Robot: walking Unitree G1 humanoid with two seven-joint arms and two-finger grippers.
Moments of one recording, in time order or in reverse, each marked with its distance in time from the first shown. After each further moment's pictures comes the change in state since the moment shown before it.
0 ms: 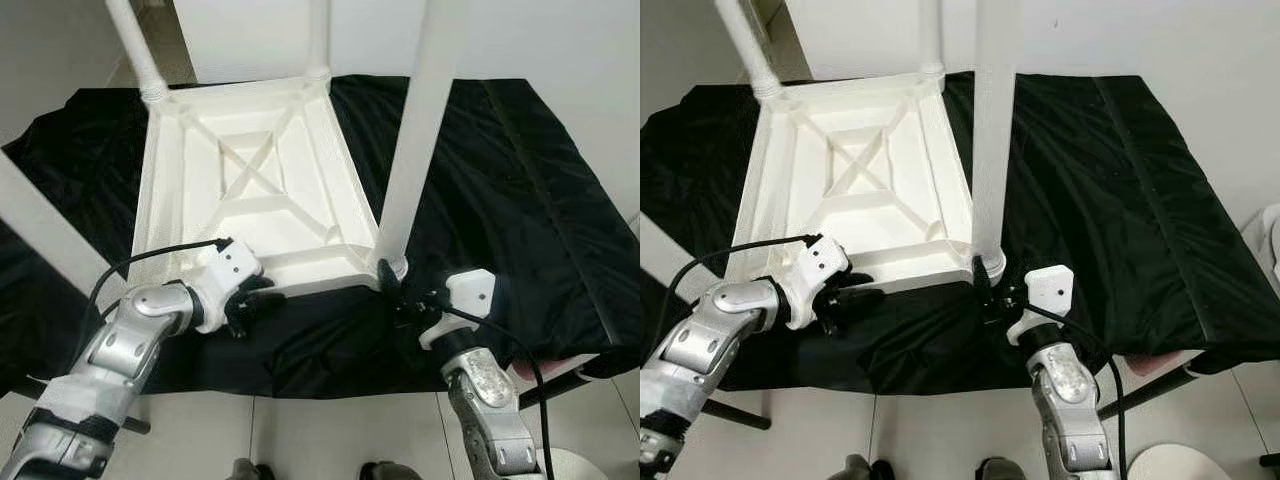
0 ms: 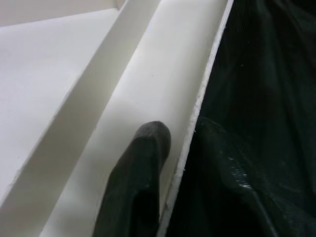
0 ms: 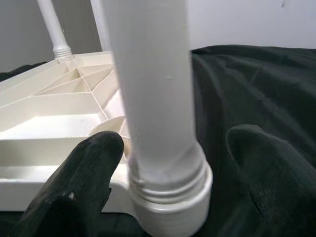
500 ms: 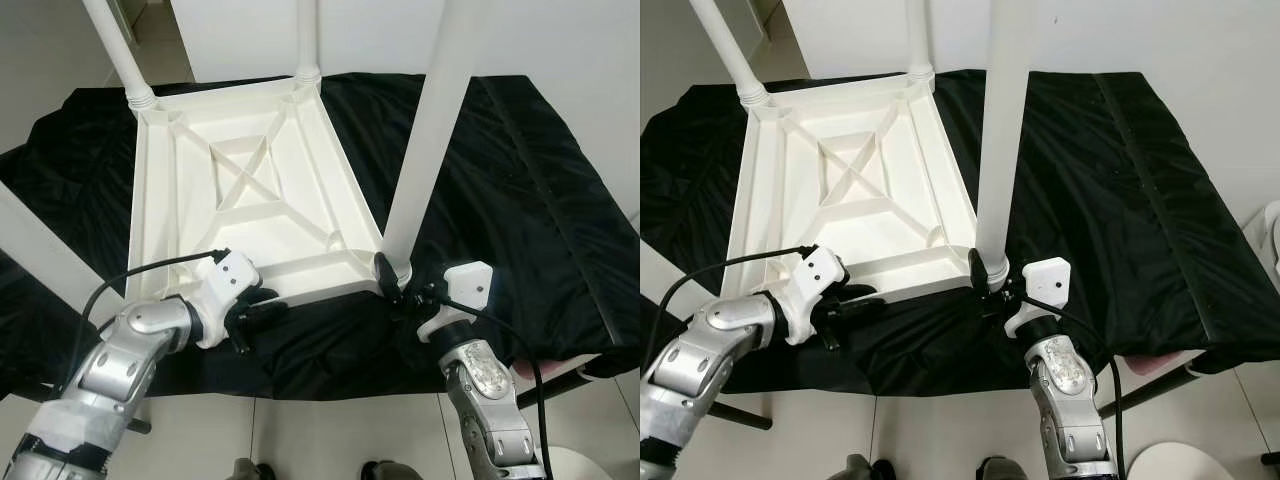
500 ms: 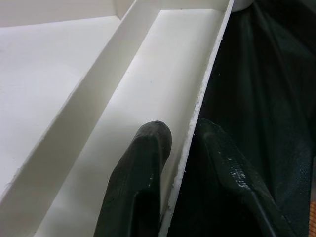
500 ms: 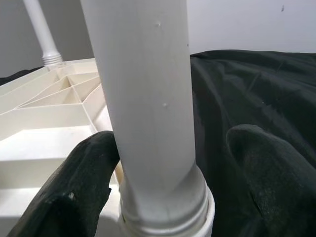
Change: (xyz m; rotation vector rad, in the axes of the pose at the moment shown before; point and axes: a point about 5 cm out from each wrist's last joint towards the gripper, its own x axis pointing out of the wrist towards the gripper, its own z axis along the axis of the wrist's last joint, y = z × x) left arm -0.007 -0.019 -0.001 -0.071 -0.053 -0.010; right arm 0.010 -0.005 0.003 -0.003 -0.015 -0.024
